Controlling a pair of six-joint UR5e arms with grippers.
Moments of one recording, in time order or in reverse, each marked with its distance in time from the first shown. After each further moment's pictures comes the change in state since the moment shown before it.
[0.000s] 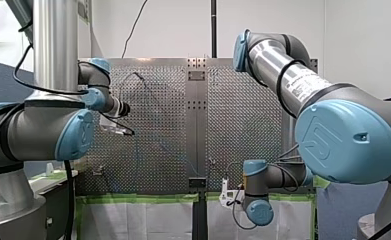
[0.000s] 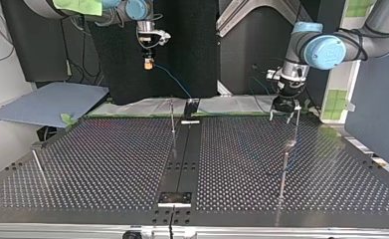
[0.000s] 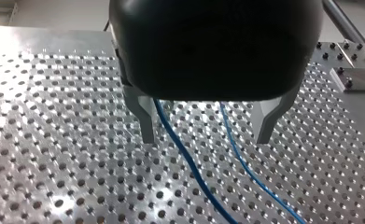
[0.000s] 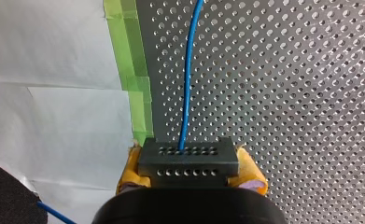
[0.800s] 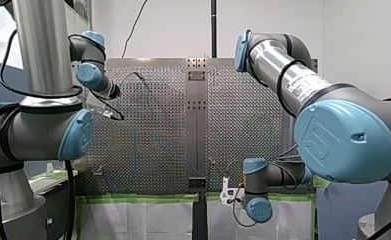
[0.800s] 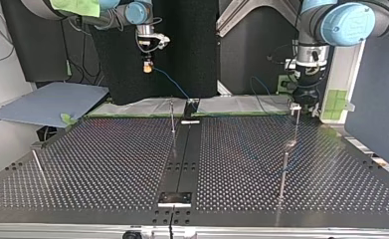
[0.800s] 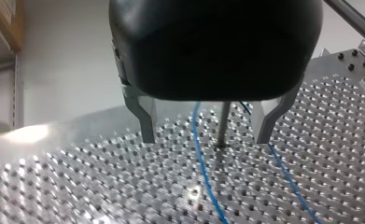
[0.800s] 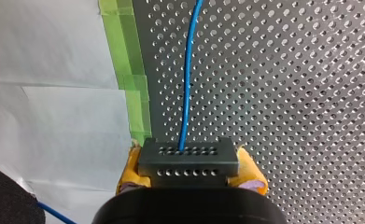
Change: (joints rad) left arm 0.007 0.247 0.003 -0.229 -0.180 0.157; right arm -0.015 -0.001 -0.034 0.039 -0.007 0.006
